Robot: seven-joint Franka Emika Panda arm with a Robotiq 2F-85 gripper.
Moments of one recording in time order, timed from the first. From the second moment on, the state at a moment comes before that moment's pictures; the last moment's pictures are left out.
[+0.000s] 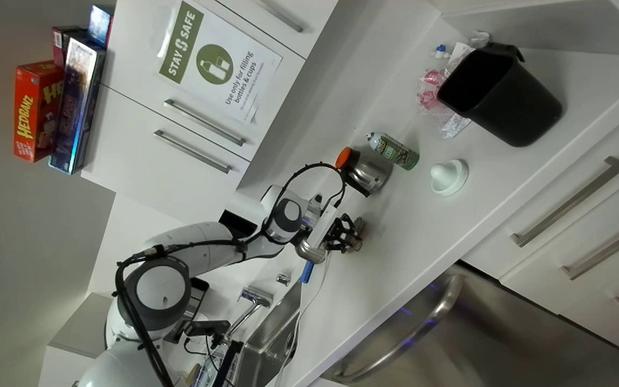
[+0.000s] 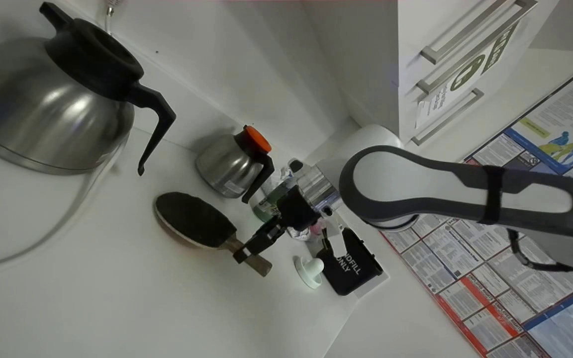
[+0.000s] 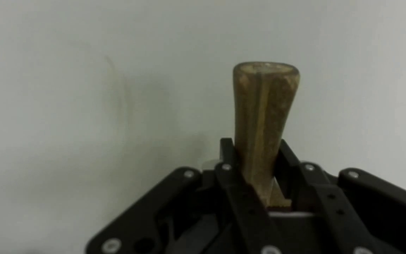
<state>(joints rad) 0.07 0.44 0.18 -1.87 -0.05 2.33 -0.55</state>
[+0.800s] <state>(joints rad) 0.16 0.13 0.18 -2.12 -0.13 2.51 -0.01</state>
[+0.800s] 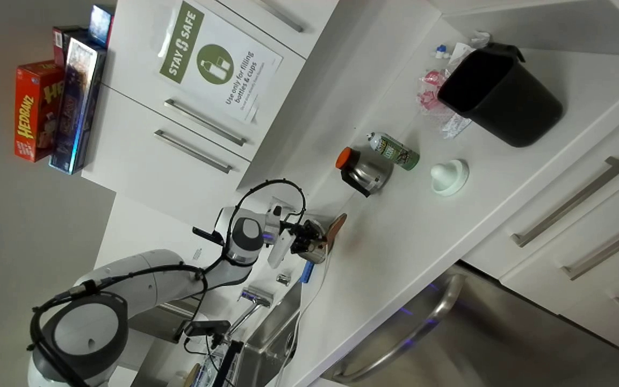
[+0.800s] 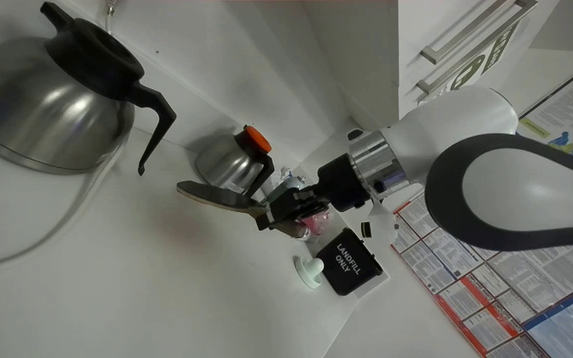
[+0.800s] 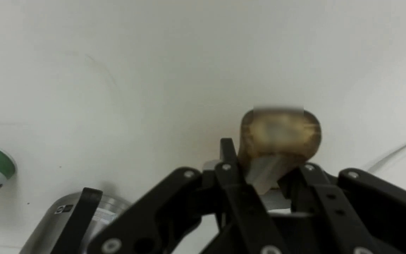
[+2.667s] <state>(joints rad) 0.50 0.49 0.05 -1.76 -0.51 2.37 1.24</state>
